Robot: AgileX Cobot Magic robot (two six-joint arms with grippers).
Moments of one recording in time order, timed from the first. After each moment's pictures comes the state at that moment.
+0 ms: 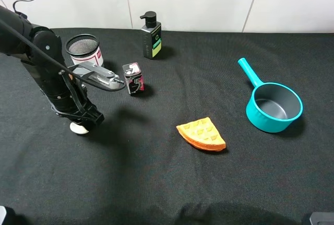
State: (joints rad) left arm -0.43 1.82 -0.76 -0.01 0.45 0.13; right arm 0.01 -0.01 -0.50 0.10 1.02 -0.08
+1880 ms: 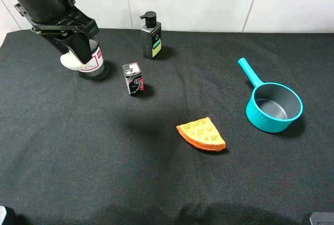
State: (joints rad) left arm -0.43 1.61 -1.28 -0.06 1.09 0.11; right arm 0.01 -0.01 -0.50 0.10 1.02 -0.08
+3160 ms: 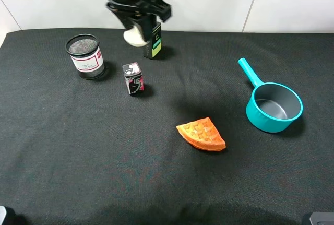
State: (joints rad) left arm -0.66 1.94 -1.75 0.04 1.13 0.03; right arm 0.01 -0.01 -0.50 0.10 1.02 -0.08
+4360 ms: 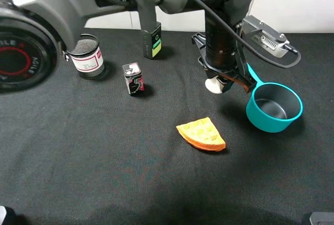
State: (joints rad) left arm -0.96 2.37 -2.09 0.04 1.00 0.03; right arm 0.01 -0.01 -0.50 0.10 1.02 -0.08
